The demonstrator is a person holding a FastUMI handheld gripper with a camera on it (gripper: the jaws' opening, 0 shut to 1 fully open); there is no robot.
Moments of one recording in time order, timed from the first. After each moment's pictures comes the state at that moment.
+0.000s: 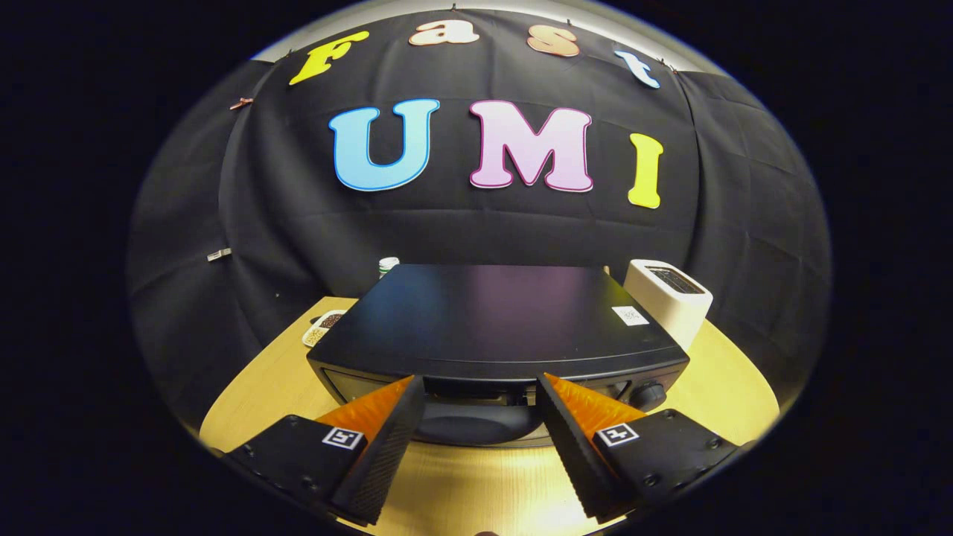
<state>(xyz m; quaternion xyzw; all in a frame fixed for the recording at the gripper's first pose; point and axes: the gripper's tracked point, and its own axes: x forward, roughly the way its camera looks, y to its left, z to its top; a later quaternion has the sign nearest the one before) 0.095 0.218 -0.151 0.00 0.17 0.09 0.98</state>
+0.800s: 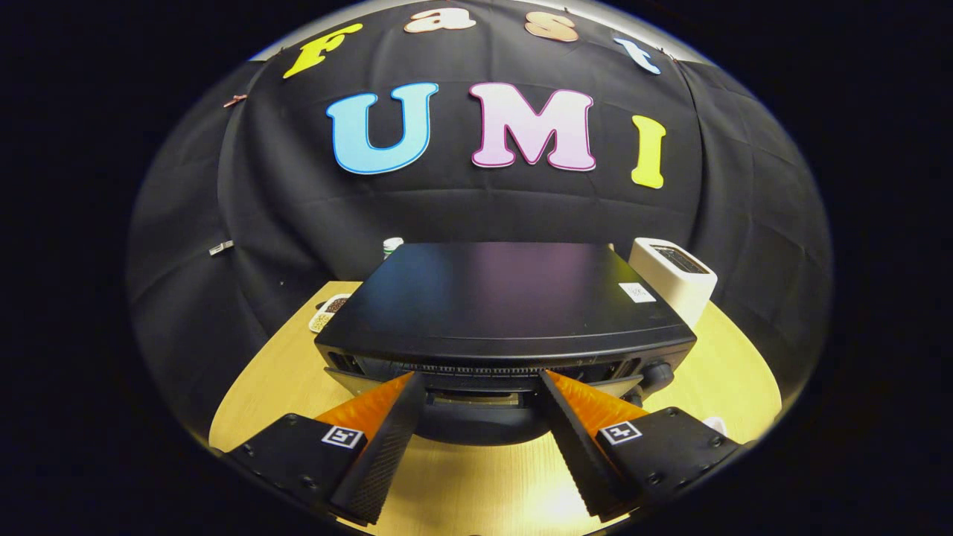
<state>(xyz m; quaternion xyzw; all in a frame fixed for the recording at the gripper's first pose) 0.072 0.220 -0.162 0.01 0.22 0.09 0.97</state>
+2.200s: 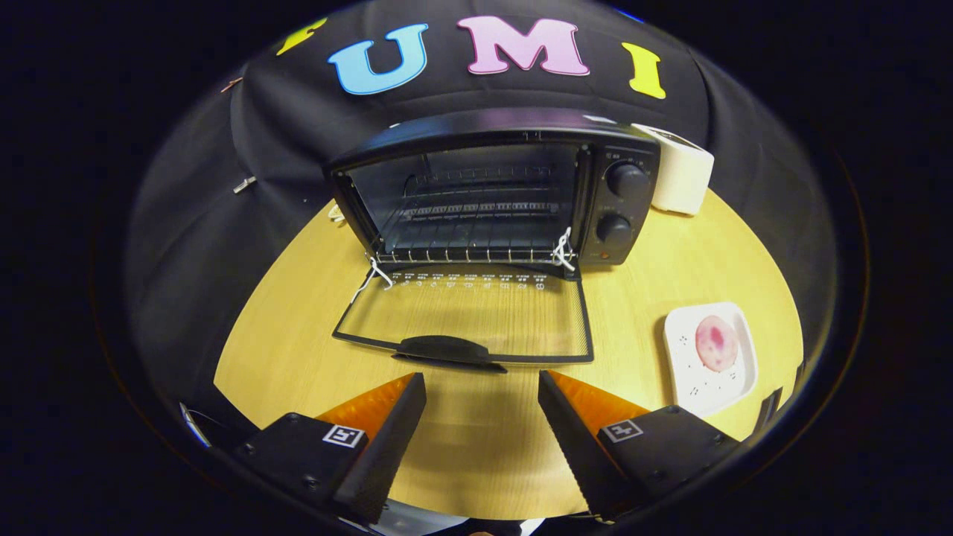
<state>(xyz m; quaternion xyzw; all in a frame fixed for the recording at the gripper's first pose) -0.068 0.160 -0.251 0.02 0.38 0.14 0.91</state>
